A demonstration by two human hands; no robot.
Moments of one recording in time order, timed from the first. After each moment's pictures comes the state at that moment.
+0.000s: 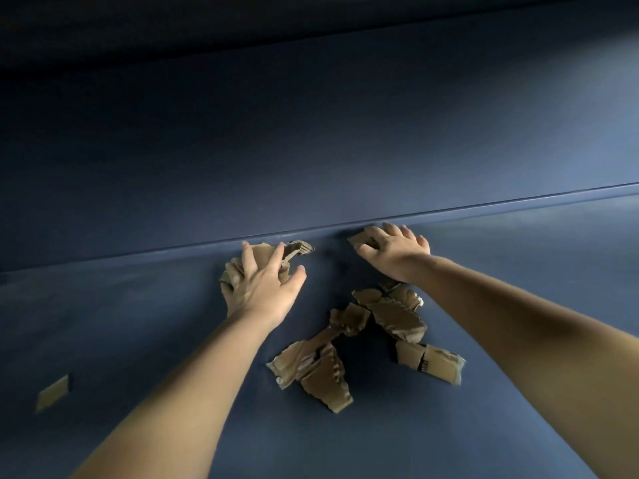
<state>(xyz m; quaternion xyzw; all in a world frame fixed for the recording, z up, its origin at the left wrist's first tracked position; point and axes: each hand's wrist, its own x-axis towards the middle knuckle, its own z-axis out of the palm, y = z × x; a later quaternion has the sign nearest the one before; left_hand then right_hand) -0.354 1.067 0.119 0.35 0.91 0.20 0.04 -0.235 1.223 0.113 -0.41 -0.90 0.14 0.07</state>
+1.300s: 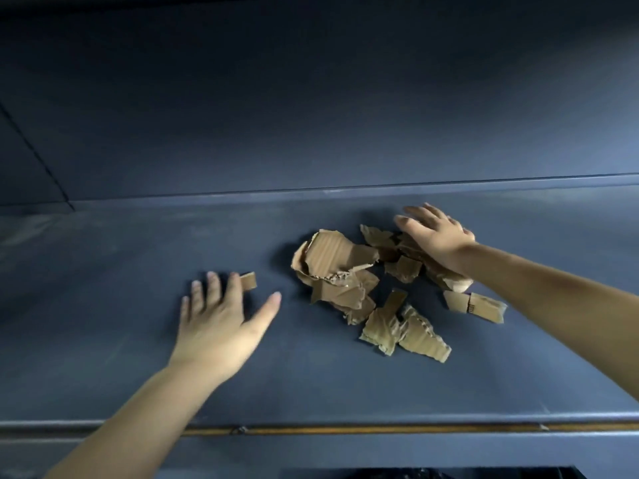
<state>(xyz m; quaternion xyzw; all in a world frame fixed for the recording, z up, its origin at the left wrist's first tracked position) -0.357 0.912 0.107 0.30 0.94 0.11 0.09 -0.218 1.150 0.125 -0.44 -0.86 0.24 0.11</state>
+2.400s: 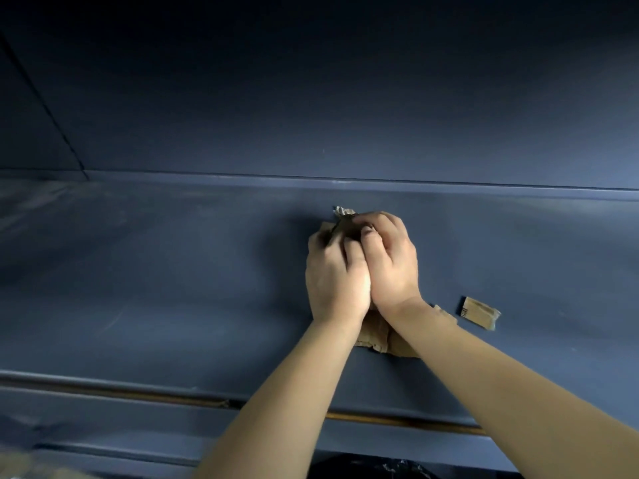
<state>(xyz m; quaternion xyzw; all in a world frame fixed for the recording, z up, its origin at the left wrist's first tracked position) -0.271 1.013 0.119 0.24 0.77 0.59 0.03 -0.244 1.069 0.110 -0.29 -0.76 0.43 0.40</state>
